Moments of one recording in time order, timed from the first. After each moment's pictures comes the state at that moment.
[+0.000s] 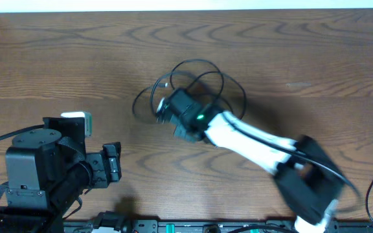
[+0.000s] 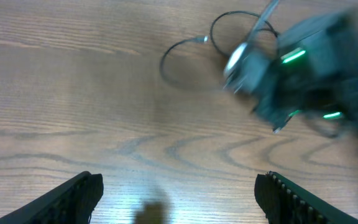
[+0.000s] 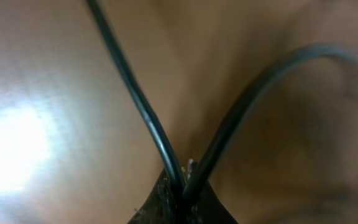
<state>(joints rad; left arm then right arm) -0.09 0.88 1.53 -1.52 0.05 -0.14 0.83 1.87 1.33 -0.51 0.17 -0.35</state>
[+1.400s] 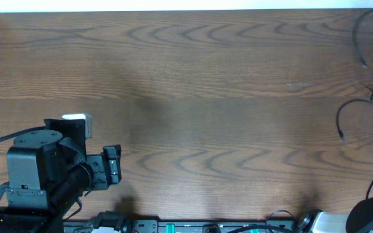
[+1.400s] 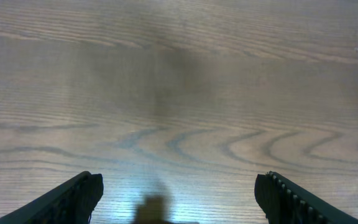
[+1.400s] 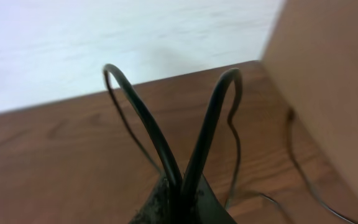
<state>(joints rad) -0.09 0.88 1.53 -1.54 0.05 -0.14 -0.53 1.54 1.46 -0.40 -0.19 -0.09</state>
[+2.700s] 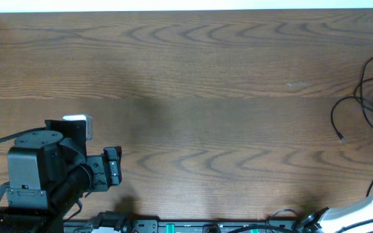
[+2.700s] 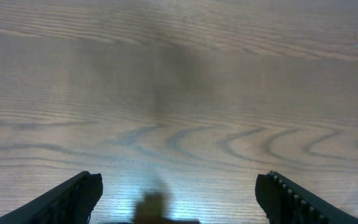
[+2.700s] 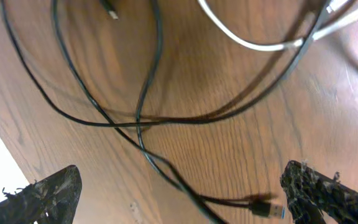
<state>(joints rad) -0.09 0.88 1.53 -1.56 0.05 -0.14 -0.82 1.87 1.46 -0.85 -0.28 0.96</state>
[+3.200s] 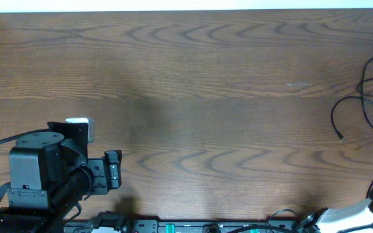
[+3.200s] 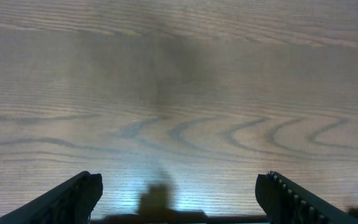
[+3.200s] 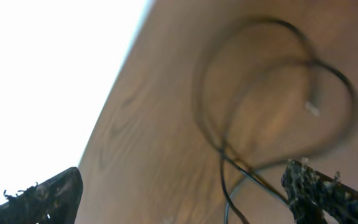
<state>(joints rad) -0.09 0.88 1.53 -1.58 0.05 -0.12 -0.77 1.77 1.46 -0.46 -0.52 0.45</state>
